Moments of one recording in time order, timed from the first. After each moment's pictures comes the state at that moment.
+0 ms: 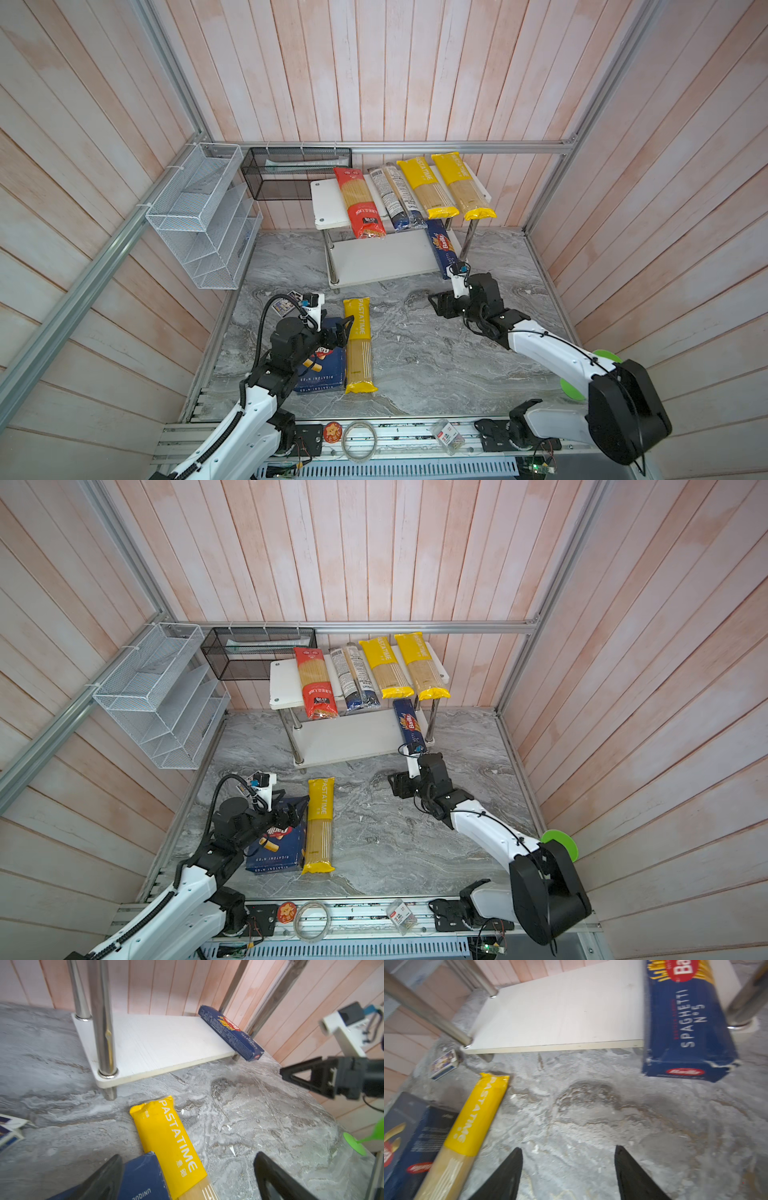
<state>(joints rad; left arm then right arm) -0.33 0.73 0.37 0.05 0.20 -0.27 0.52 1.25 0.71 -0.03 -0.13 0.30</state>
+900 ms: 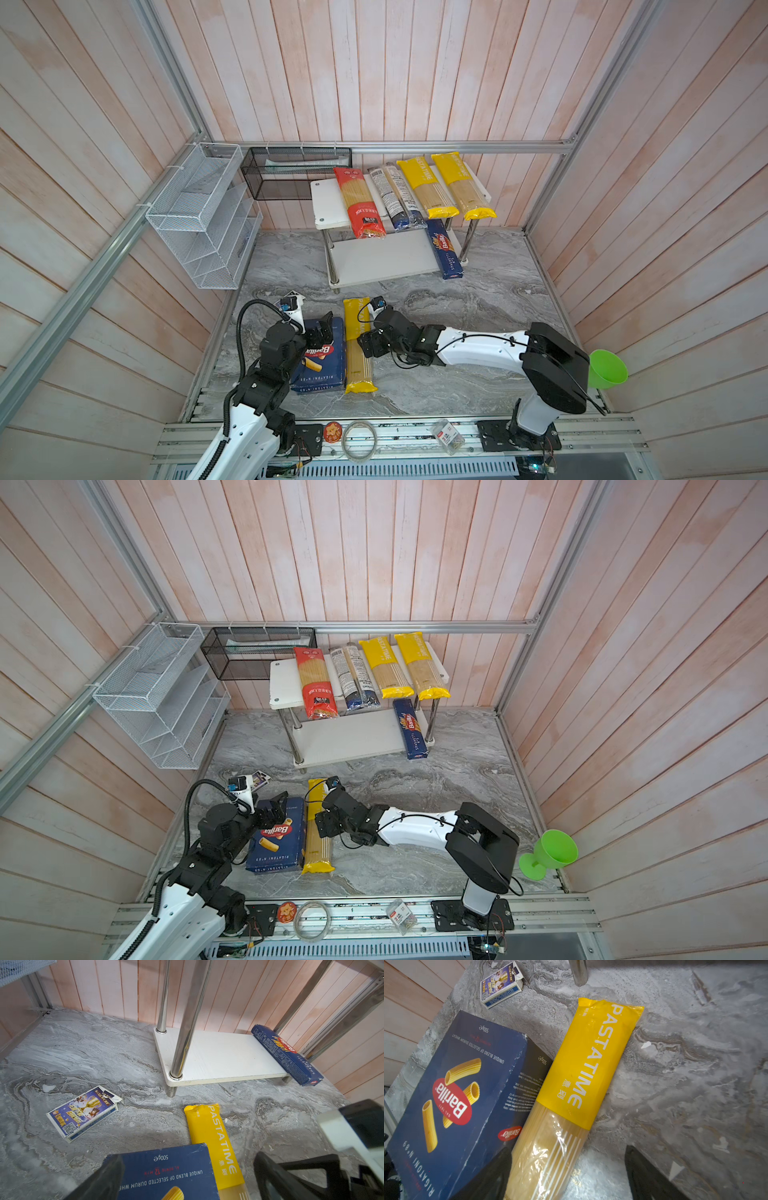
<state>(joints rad) -0.33 0.55 0.38 -0.18 -0.08 -0.30 1.11 1.73 1.04 -0.09 0.14 0.58</state>
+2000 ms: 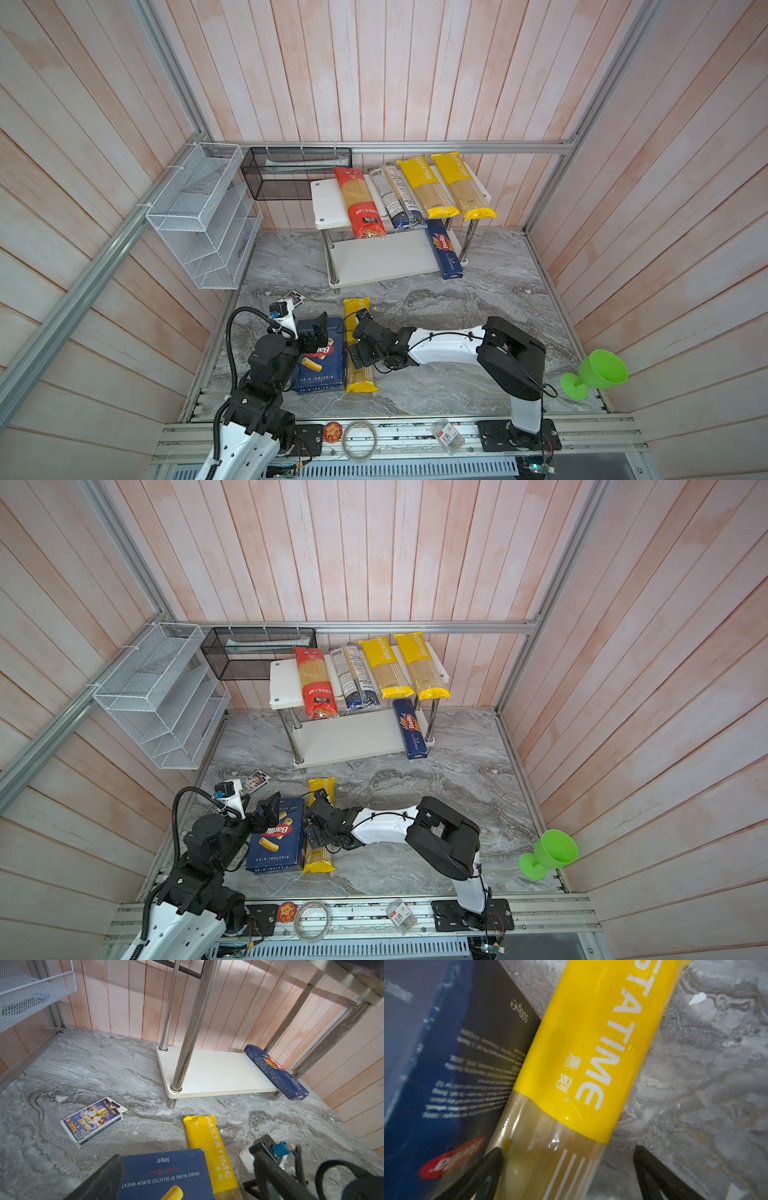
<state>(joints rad) -0.33 0.38 0.37 -0.25 -0.10 -0.31 1.16 1.94 1.17 -0.21 0.19 0.58</state>
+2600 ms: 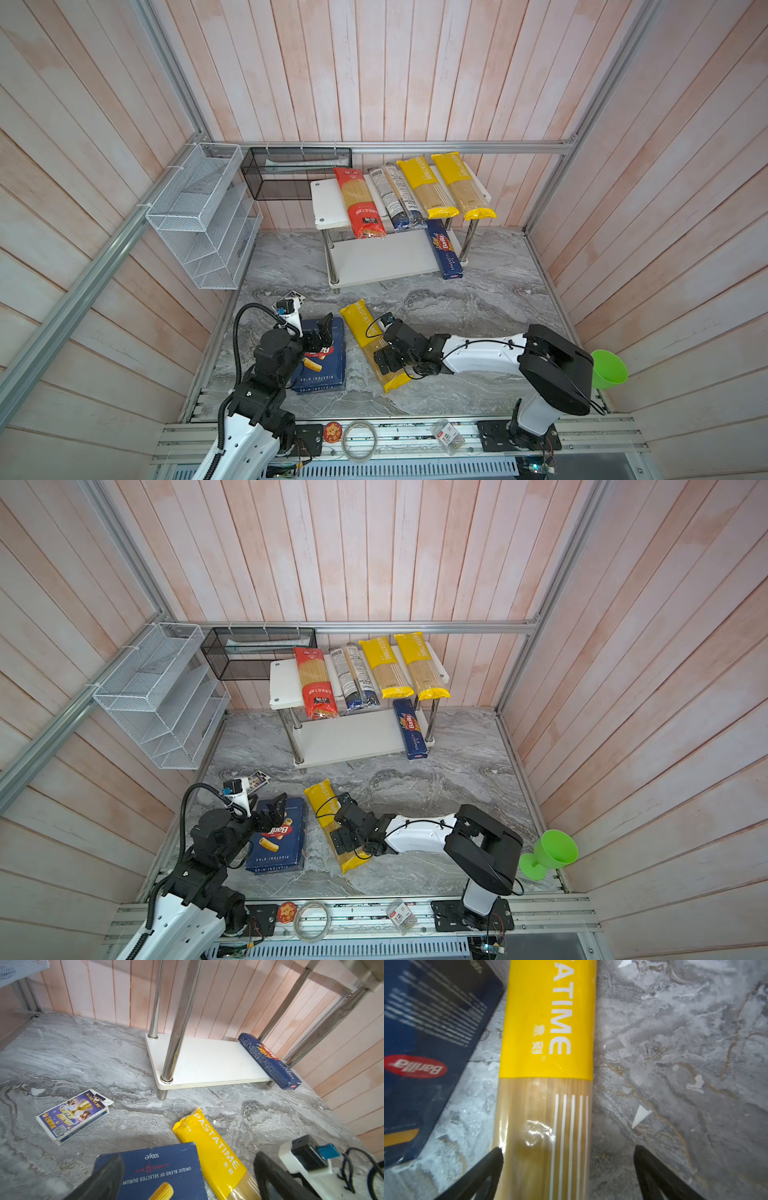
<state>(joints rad) -0.33 0.46 0.37 -0.21 -0.02 -0.34 1.10 1.66 0.86 -0.13 0.13 0.49</state>
